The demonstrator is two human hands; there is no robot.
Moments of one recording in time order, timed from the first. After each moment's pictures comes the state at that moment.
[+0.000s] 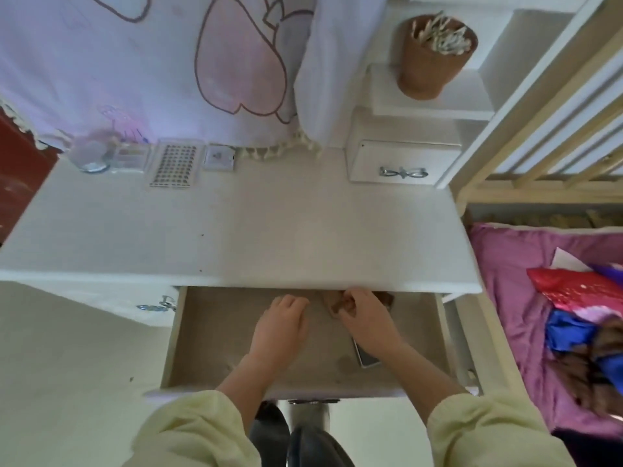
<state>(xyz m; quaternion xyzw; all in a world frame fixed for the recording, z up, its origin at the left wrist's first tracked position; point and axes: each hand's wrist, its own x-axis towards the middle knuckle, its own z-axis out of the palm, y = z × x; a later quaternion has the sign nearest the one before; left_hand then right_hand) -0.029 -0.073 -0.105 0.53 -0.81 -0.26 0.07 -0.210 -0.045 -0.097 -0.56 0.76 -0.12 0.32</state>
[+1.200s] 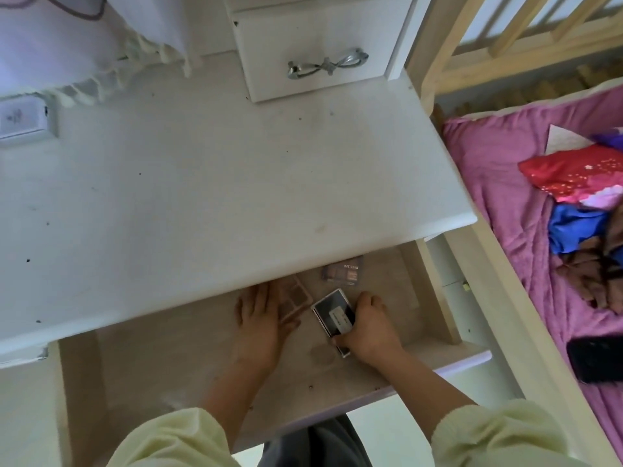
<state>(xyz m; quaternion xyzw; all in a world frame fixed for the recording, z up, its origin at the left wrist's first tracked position) -0.101 -0.085 -0.254 0.51 -0.81 -0.26 -0.09 -0.276 0.004 -0.233 -0.35 0.85 -0.04 0.40</state>
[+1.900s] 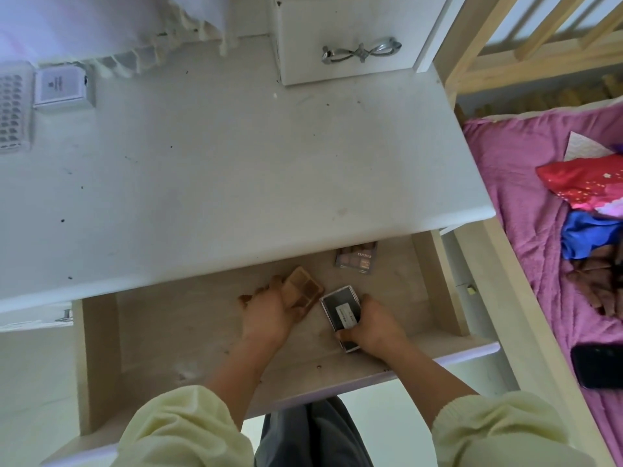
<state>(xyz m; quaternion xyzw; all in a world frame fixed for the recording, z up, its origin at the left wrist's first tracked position) -0.101 -0.088 -0.235 0.59 -0.74 -0.30 -0.12 -0.265 0.010 -0.232 -0.34 0.82 -0.03 0.46</state>
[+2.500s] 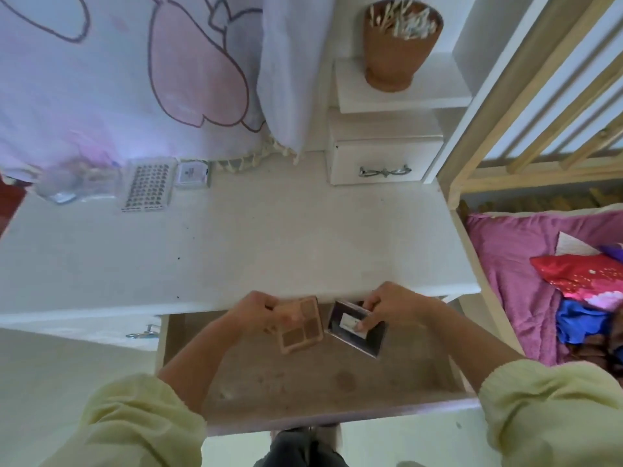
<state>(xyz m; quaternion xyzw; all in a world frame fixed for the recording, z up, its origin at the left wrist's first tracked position) -0.035 -0.145 -0.083 0.55 -0.62 -0.56 -0.05 -0.295 -0.078 -0.064 -0.50 0.68 0.01 0.53</state>
